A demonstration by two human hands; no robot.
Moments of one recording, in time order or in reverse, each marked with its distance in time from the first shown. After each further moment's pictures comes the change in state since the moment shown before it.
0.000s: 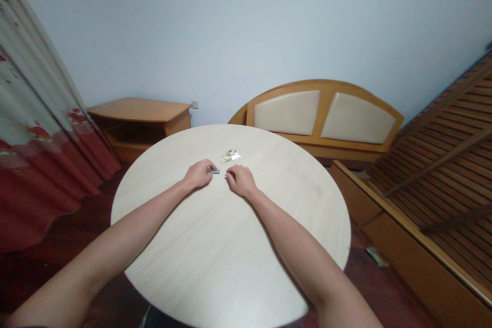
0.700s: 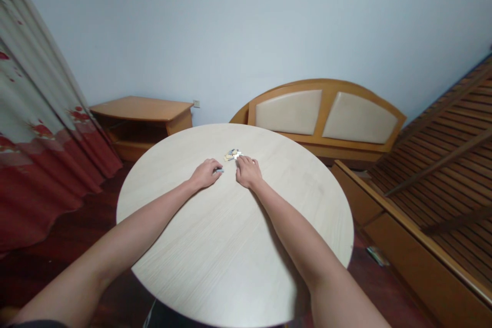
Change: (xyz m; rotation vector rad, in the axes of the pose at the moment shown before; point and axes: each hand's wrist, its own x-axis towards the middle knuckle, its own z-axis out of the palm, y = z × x) left_hand 0.005 -0.004 0.017 0.016 0.020 0.151; right_hand 0.020 0.026 0.003 -0.283 -0.112 0.089
